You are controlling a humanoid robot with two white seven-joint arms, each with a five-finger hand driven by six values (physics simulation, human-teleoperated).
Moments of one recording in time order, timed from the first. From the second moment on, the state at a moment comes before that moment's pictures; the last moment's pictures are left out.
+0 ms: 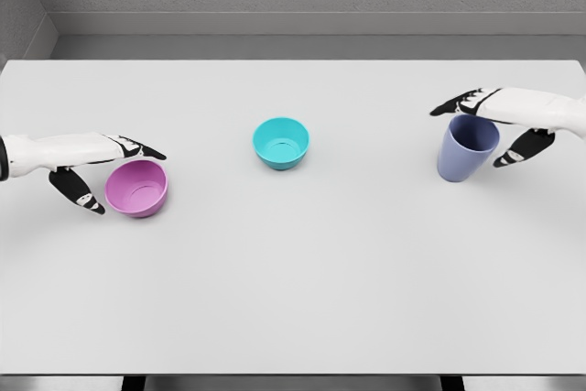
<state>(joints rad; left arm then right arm) -1.52 0.99 -2.21 -1.31 0.31 -0.61 -0.01 -0.78 -0.97 0.82 -1.27 0.04 -0.61 0.53</state>
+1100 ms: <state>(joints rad) -1.51 0.96 -2.21 -1.31 0.31 -0.61 -0.01 -0.79 -0.92 0.85 -1.20 0.05 -0.61 0.55</state>
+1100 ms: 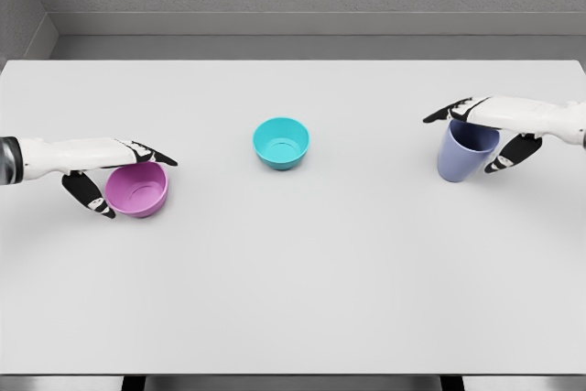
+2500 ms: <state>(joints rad) -1.52 0.93 -2.21 -1.31 0.31 -0.61 -0.02 -0.84 -0.90 0.84 -1.19 0.05 -0.61 0.59</state>
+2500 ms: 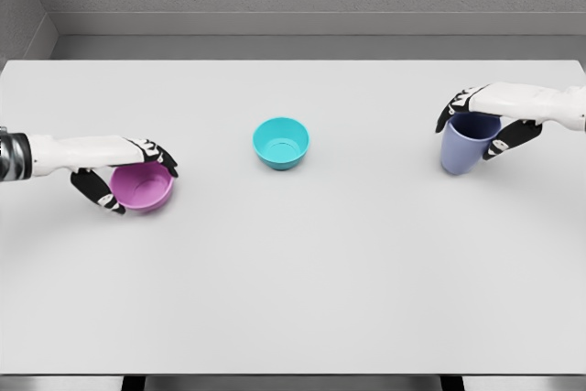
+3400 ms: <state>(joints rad) -1.55 0.83 -2.14 -1.28 0.33 -0.61 -0.02 -0.87 -0.89 0.83 -1.25 0.04 -0.61 0.58</state>
